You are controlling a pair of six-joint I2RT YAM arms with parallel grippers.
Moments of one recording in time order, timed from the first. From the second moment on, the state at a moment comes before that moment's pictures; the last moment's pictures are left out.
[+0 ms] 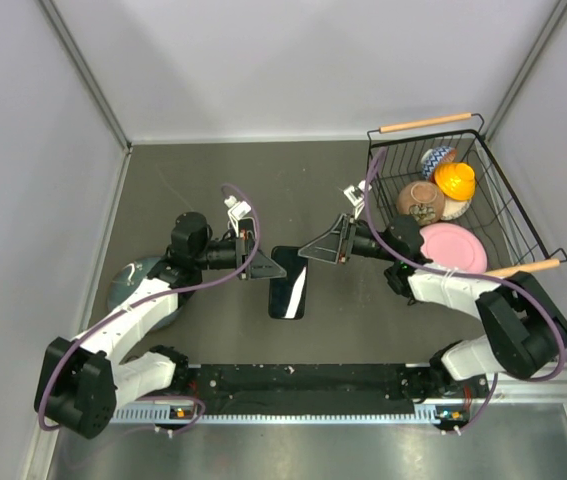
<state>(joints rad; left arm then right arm) -0.39 1.09 0.61 0.21 1.03 -0.75 0.55 1.41 0.58 1.00 -0.82 1.07</state>
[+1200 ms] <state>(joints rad) -0.39 1.10 0.65 0.22 1.14 -0.67 0.65 1.17 0.64 0.56 -0.76 0.59</state>
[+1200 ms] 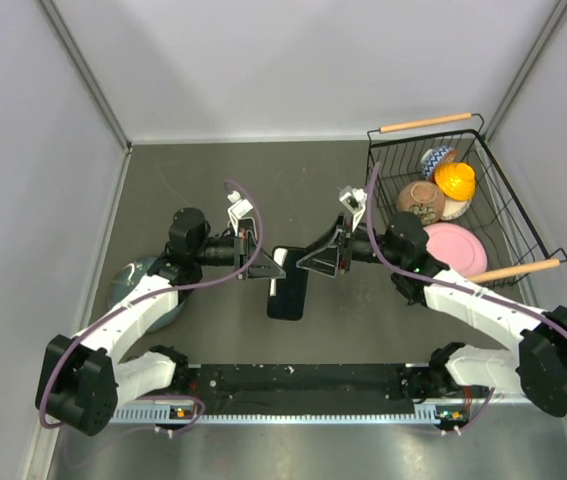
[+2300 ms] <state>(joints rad) -0.39 1.18 0.76 0.02 1.15 -0.51 0.64 1.21 0.75 0.37 -0.72 0.51</state>
